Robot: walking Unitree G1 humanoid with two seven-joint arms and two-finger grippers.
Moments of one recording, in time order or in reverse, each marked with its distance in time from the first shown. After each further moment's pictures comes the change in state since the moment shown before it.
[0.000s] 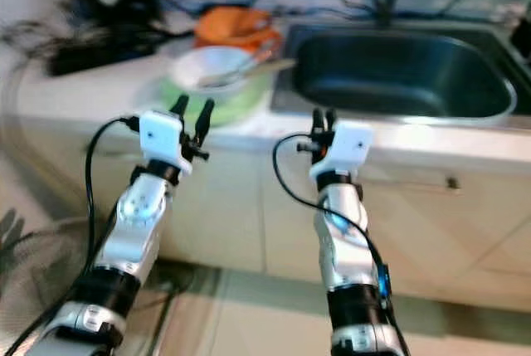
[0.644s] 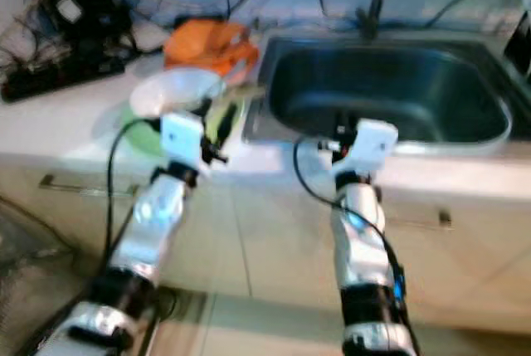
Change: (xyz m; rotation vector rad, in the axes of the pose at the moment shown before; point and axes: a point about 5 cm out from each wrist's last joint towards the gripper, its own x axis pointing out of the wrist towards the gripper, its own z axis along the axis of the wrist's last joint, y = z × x) left arm 0.004 -0.015 0.006 -0.020 -0.023 -0.052; right arm 0.001 -0.014 0.001 -0.001 -0.005 -0.058
